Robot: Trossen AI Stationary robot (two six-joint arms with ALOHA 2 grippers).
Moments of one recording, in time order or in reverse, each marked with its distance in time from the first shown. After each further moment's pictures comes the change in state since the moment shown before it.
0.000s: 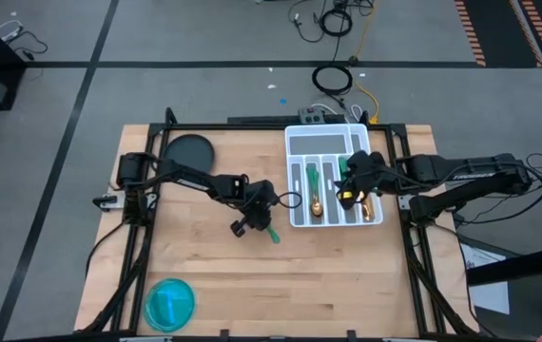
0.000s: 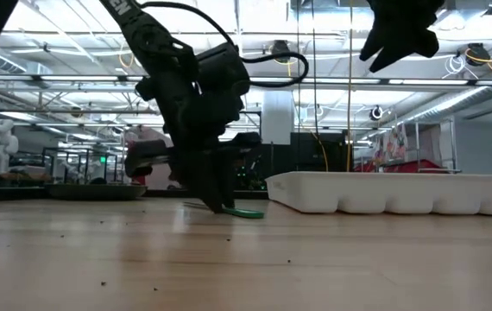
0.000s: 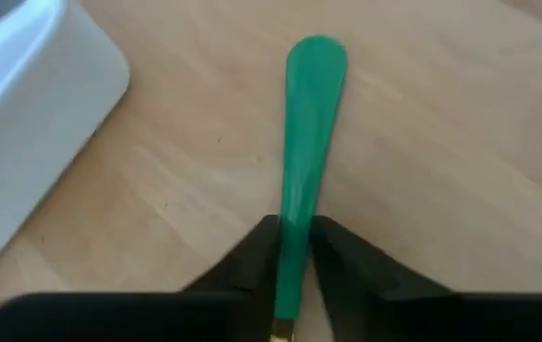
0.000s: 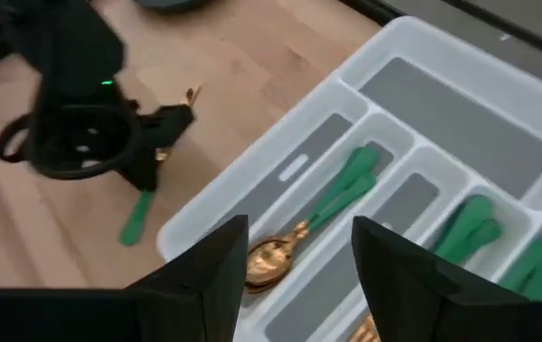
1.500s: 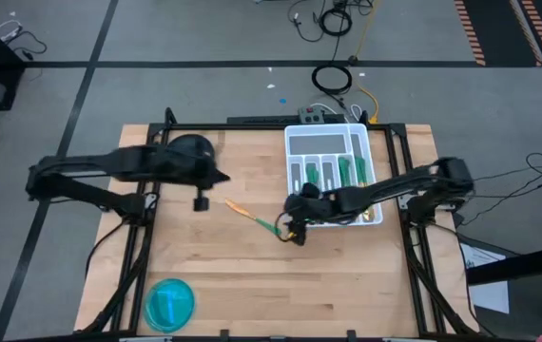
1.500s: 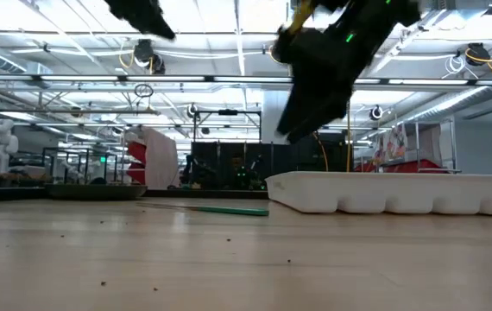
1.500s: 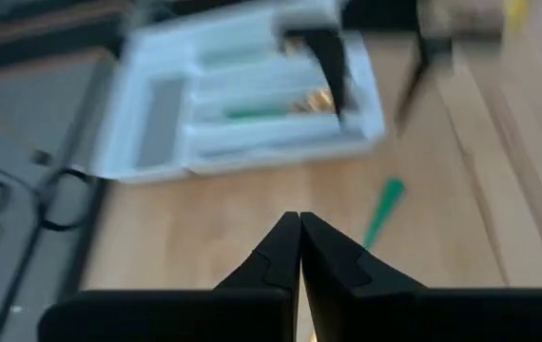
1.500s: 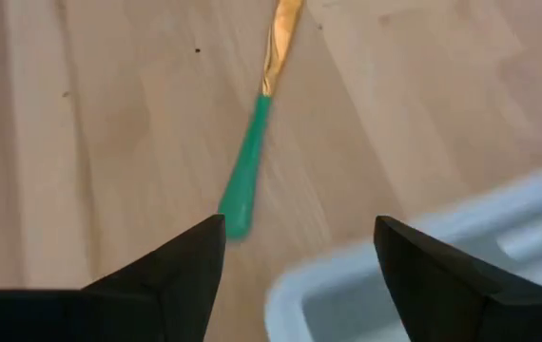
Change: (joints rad) left arm 0.001 -0.888 0.034 -0.439 -0.366 -0.726; right arm 0.059 0.581 0.001 0.552 -0.200 -0.320
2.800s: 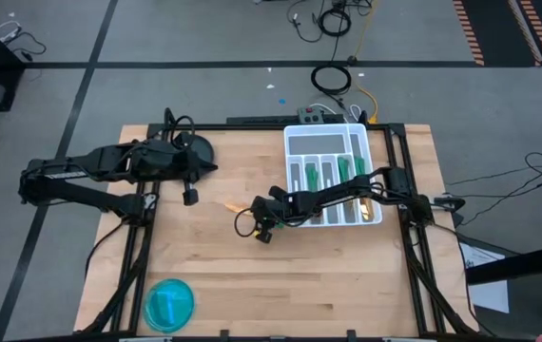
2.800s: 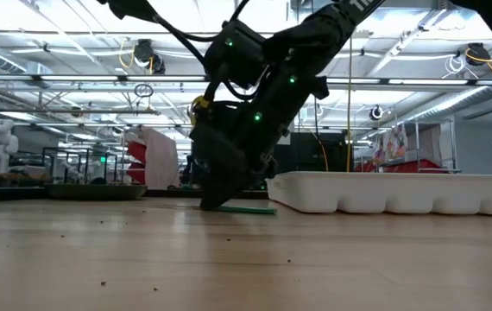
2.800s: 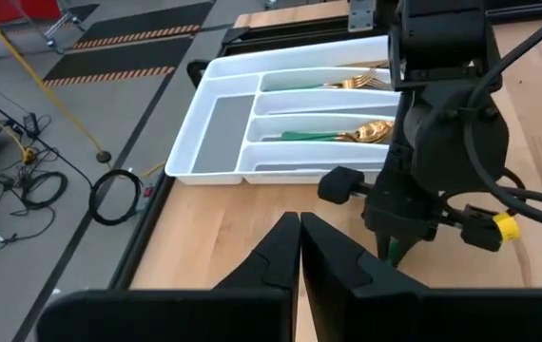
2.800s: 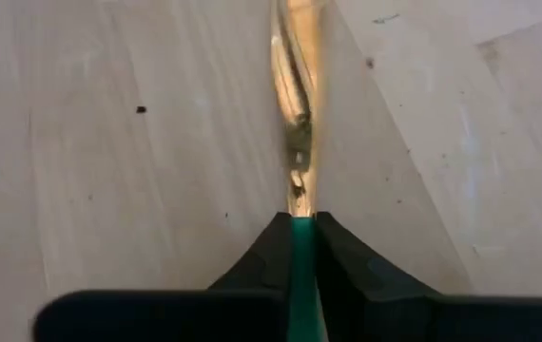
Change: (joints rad) left arm -0.020 -0.155 -0.001 -0.026 -0.155 -0.081; right arm -0.070 0.573 0.314 0.101 -0.082 -0.032
